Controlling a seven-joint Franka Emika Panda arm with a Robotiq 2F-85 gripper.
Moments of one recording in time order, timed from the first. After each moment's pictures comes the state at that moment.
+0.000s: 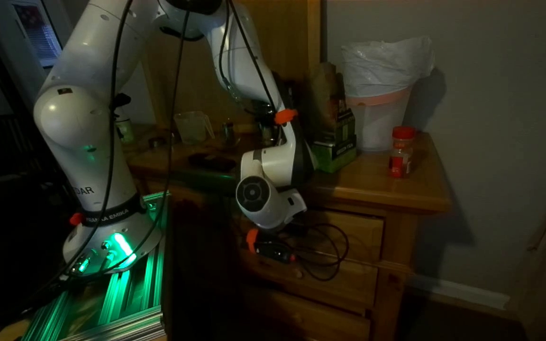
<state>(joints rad) 0.39 0.75 -0.51 -2.46 1.99 2.19 -2.71</state>
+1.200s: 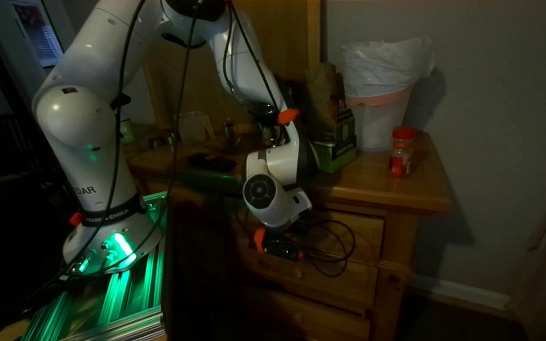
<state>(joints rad) 0.46 0.80 -0.55 -2.41 2.03 2.19 -2.71</state>
